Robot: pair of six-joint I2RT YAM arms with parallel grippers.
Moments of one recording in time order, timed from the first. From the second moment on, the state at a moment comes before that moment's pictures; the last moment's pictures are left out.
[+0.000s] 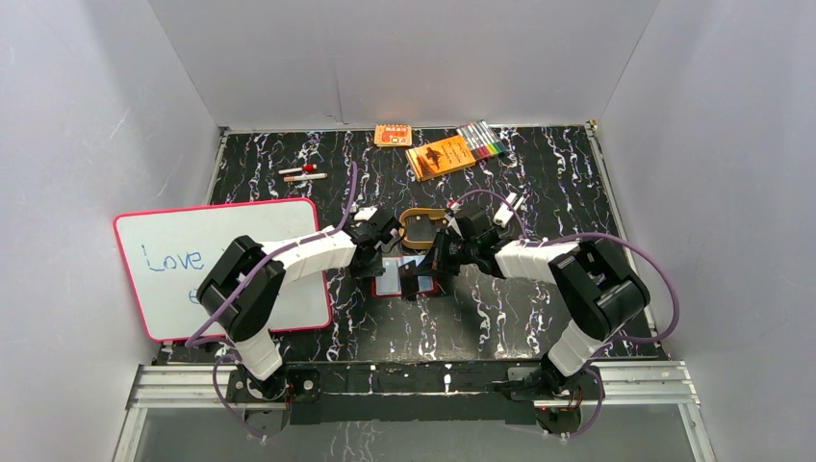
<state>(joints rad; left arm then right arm) -0.74 1.71 1.03 -0.60 -0.34 -0.74 0.62 1.64 0.73 0.14 -0.49 0.86</state>
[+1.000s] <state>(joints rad) -0.74 1.70 1.02 -0.58 -0.33 -0.74 0.62 1.71 0.74 0.25 -0.51 0.88</state>
